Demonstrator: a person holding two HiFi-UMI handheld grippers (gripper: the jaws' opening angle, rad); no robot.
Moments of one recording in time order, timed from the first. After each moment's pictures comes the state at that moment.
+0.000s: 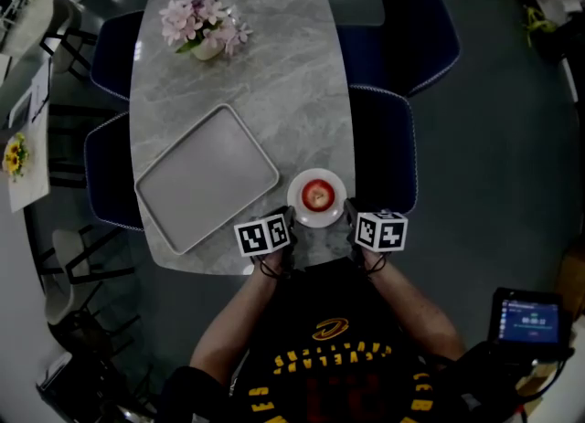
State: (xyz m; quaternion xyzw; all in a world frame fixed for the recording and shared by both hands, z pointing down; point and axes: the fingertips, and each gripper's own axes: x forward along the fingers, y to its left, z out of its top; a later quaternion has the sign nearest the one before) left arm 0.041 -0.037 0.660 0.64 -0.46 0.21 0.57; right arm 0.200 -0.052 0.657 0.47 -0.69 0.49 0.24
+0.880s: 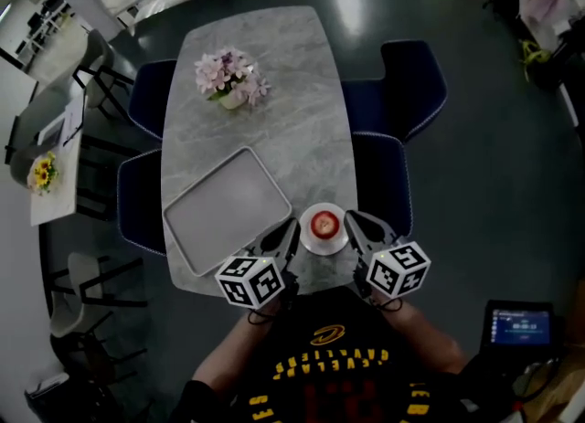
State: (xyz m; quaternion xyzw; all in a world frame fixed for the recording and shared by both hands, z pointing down) left arm 0.045 -0.076 0.432 0.80 -0.46 0.02 0.39; right arm 0.158 -0.087 0.441 0.42 -0.85 0.32 0.02
